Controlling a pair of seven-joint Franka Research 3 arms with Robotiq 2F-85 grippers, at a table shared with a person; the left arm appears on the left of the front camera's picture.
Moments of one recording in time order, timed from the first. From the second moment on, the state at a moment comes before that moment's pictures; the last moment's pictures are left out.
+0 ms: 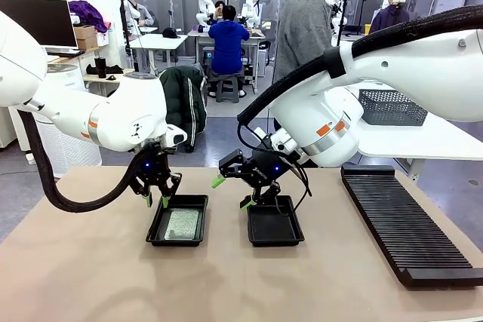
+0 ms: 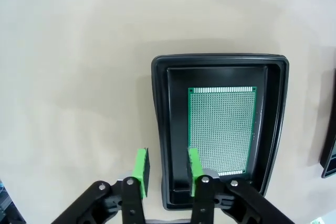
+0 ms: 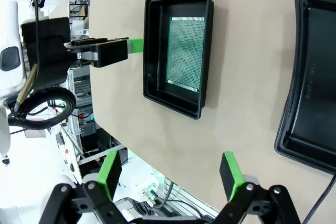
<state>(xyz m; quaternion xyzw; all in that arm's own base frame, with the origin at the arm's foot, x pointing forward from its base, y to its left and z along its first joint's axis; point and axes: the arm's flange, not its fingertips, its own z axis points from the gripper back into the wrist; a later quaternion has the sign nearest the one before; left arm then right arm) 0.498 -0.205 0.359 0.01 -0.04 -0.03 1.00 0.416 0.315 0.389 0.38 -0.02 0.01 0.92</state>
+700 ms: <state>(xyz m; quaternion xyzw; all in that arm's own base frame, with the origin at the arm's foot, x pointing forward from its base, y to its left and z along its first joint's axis) 0.497 -0.202 0.346 0.01 -0.04 -0.03 1.00 0.416 0.315 0.389 0.38 -0.02 0.01 0.92</state>
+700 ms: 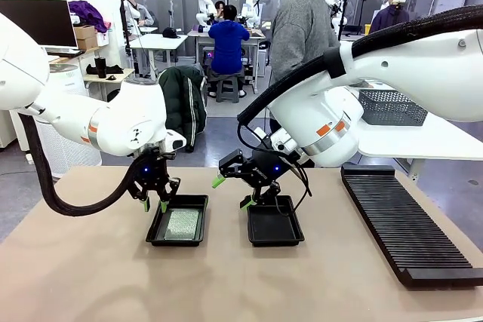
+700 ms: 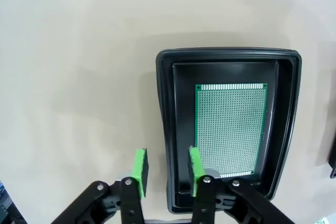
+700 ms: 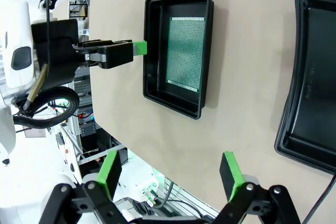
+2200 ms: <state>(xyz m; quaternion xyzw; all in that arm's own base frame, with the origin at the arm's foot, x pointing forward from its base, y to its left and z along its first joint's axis) 0.518 -0.188 0.284 0.02 -0.05 -0.05 1.00 0.416 0.315 0.389 0.38 -0.02 0.01 0.92</state>
